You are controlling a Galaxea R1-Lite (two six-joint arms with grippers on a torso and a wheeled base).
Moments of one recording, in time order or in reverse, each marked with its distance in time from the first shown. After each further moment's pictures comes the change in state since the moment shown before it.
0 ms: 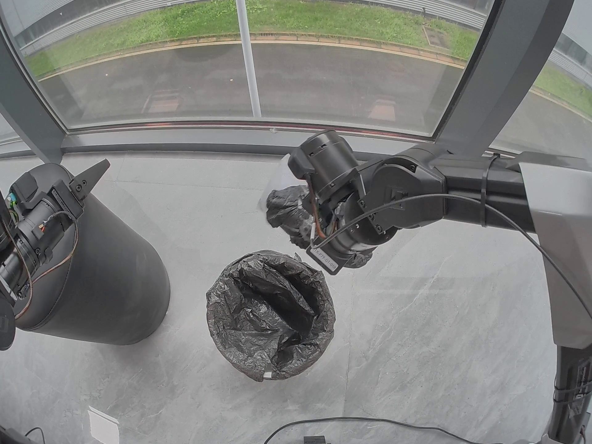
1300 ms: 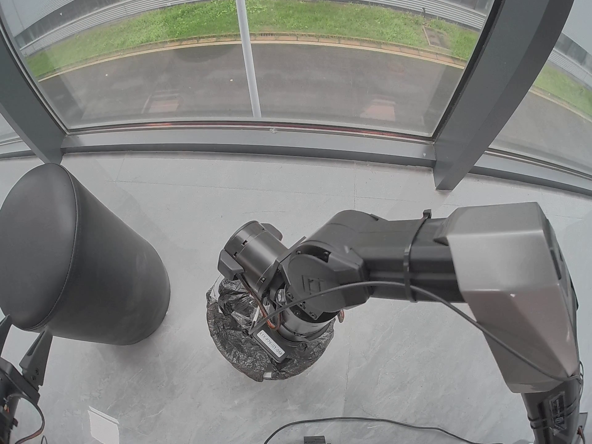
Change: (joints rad) left arm -0.097 -0.975 0.302 0.843 0.306 0.398; right arm 0.189 0.121 0.000 0.169 0.224 0.333
